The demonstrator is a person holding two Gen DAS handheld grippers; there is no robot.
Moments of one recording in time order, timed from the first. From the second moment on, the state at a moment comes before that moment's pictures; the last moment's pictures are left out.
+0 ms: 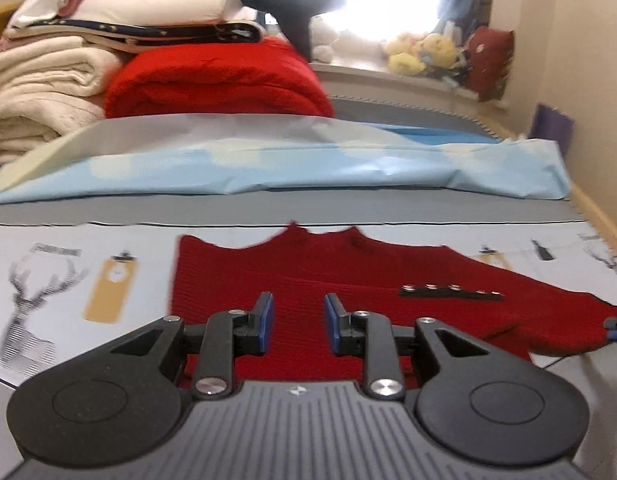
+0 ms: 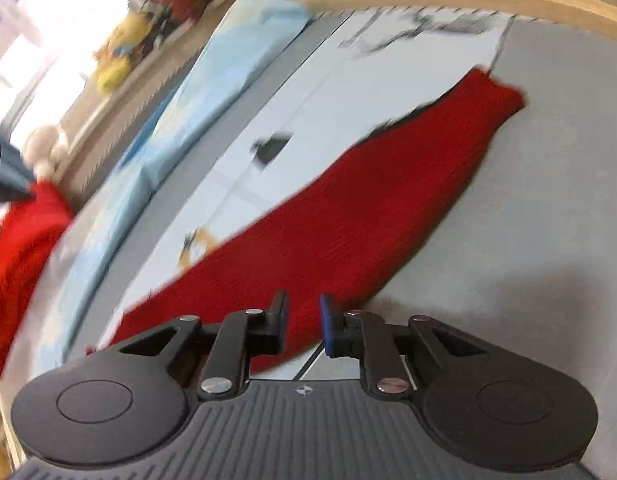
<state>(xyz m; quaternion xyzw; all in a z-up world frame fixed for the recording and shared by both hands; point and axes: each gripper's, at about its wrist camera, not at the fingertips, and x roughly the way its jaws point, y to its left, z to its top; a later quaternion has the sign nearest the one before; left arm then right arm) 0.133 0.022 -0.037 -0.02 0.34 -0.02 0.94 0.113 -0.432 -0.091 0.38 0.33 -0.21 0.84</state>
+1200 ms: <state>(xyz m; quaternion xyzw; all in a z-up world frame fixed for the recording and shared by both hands) 0.166 0.085 -0.064 -0.07 0.39 -0.03 0.92 0.171 -0.295 -0.023 0.05 0.13 -0.11 0.98</state>
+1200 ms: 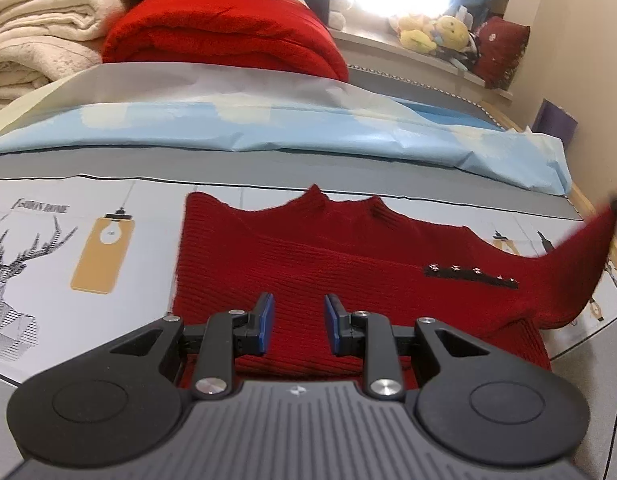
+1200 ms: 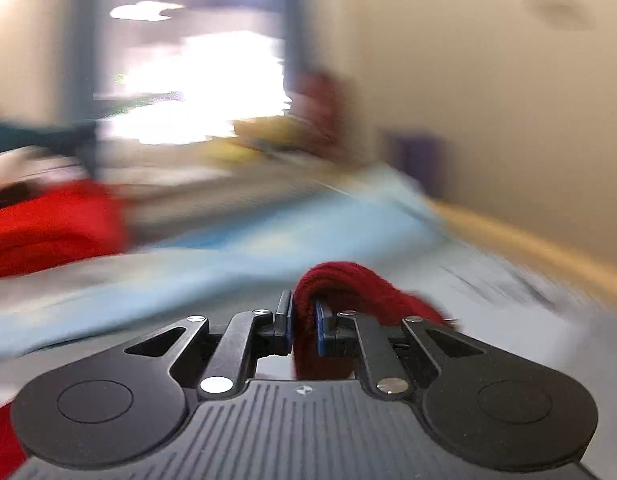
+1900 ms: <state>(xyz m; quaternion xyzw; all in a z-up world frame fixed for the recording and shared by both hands) 0.196 0.126 -0.094 -0.19 0.43 -0.01 0.88 0.201 -0.162 -0.108 0.10 0.38 0.18 0.90</state>
